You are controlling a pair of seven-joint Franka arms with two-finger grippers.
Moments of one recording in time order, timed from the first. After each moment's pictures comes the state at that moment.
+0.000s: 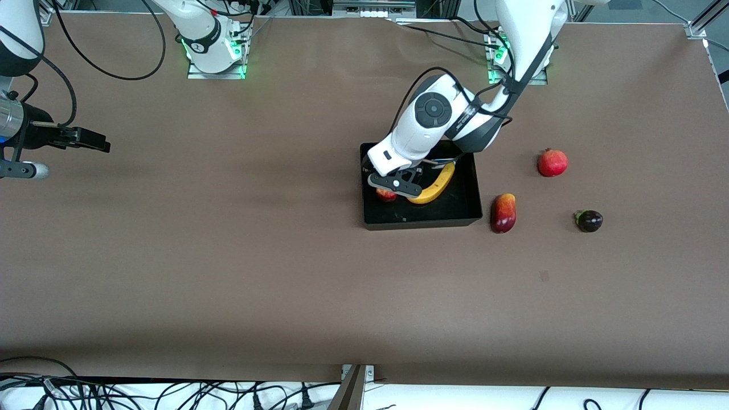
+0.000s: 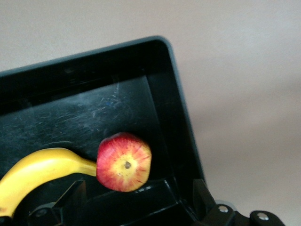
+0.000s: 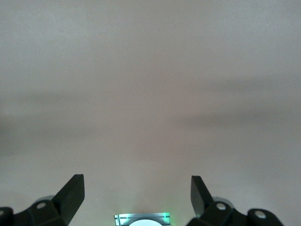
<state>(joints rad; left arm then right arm) -0.42 0.51 -0.31 -1.84 -0.05 2.44 -0.44 -0.01 0.08 -0.08 -1.69 0.00 1.56 -0.02</state>
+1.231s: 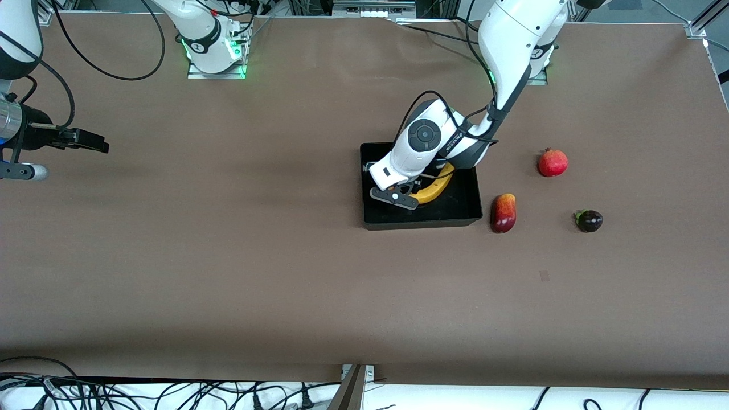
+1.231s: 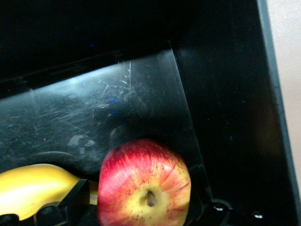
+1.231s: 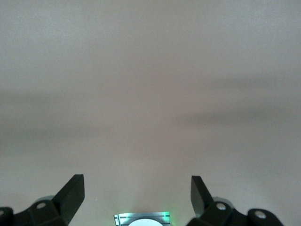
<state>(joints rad) -0.48 0.64 -0.25 -1.84 -0.04 2.54 -0.42 -0.01 0.09 -0.08 -1.69 0.00 1.56 -0.02</state>
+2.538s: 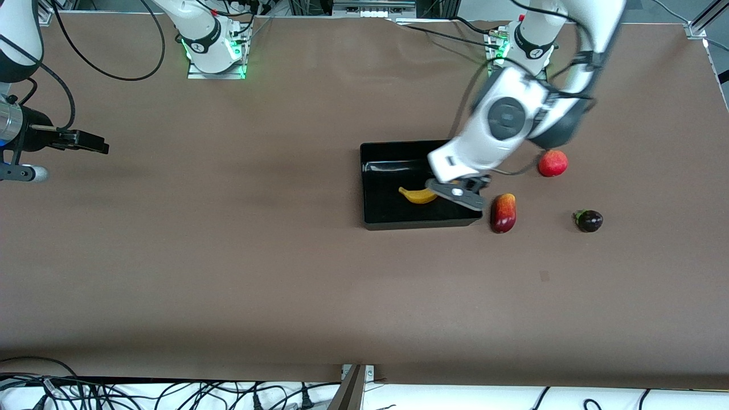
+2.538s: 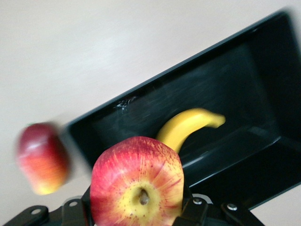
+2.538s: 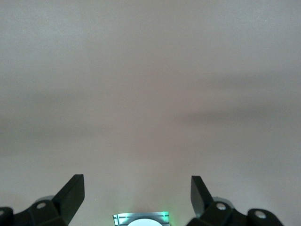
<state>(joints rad) -0.19 0.26 -0.23 -1.91 -0.04 2.08 0.04 -0.01 0.09 -0.09 -1.69 -0.01 1.56 -0.02</state>
